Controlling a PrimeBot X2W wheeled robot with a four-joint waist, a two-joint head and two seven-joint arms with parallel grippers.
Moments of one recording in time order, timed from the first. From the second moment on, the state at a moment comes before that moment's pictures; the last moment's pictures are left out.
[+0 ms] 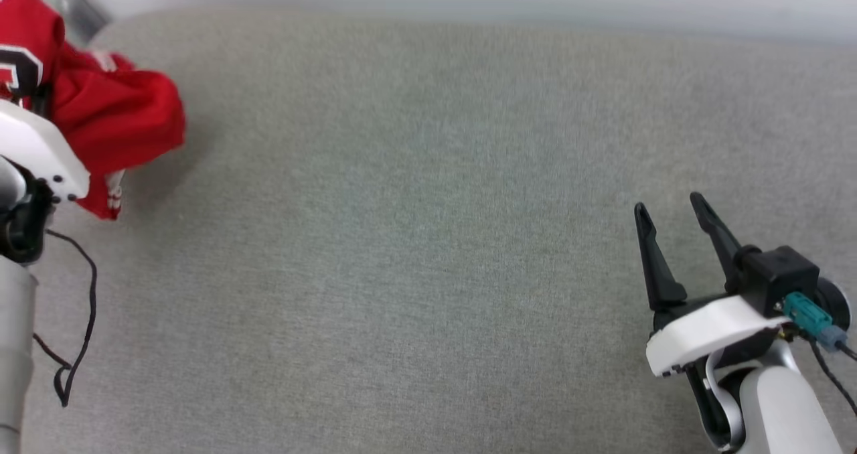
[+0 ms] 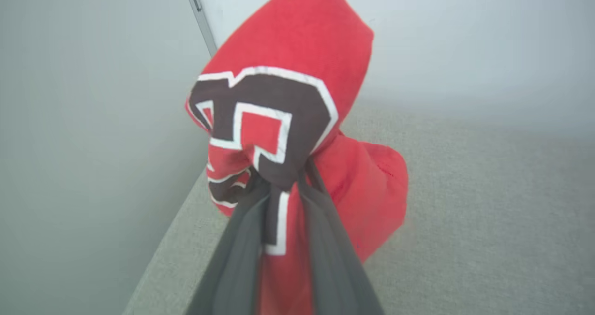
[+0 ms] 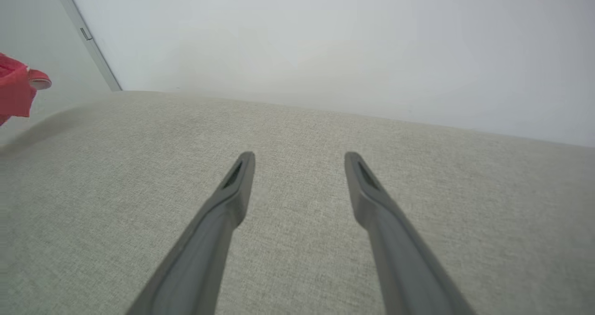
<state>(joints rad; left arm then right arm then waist) -0.83 0.55 -0.14 0.77 -0.54 -0.06 0.16 -0.21 -0.05 0.03 0.10 0.05 0.13 -0.08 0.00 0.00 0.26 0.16</state>
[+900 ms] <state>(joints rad) -0.59 0.12 -0.51 0.54 -0.50 -0.12 -0.05 -0.08 -0.05 0.00 0.04 0.09 0.13 -0.02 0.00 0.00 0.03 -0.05</state>
